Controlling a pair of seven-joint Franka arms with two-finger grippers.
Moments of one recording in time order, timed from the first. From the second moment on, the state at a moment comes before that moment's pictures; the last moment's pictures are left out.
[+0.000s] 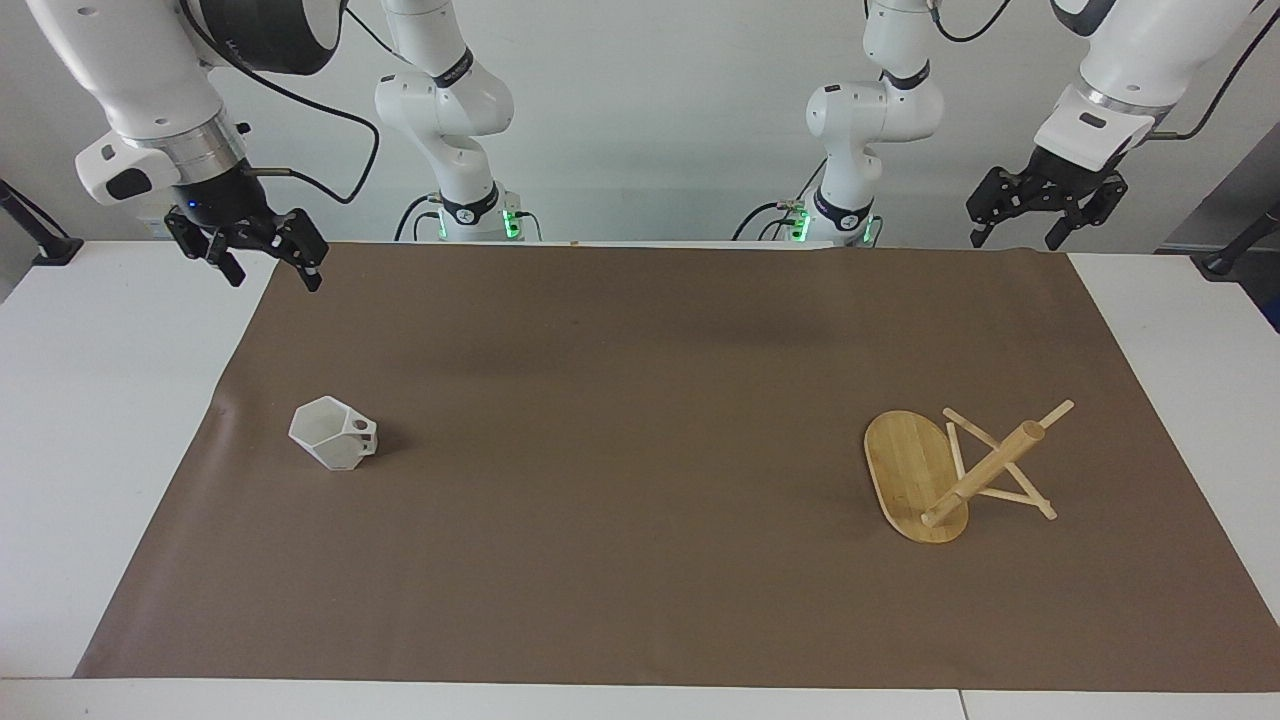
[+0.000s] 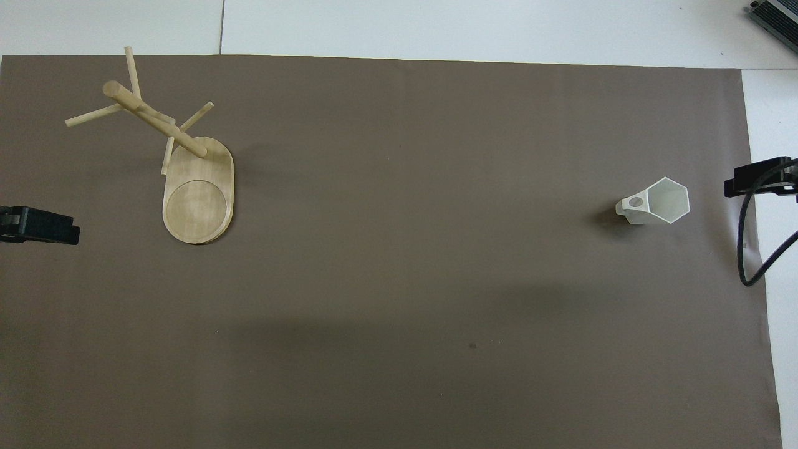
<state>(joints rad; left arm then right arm) -0.04 -0.13 -0.01 -1.66 -0.01 1.52 0.04 -0.05 0.01 -0.07 -1.56 0.01 1.62 -0.03</state>
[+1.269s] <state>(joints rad) -0.04 -0.13 -0.01 -1.66 -0.01 1.52 0.04 -0.05 -0.03 -0.11 -1.78 0.01 1.86 -0.03</state>
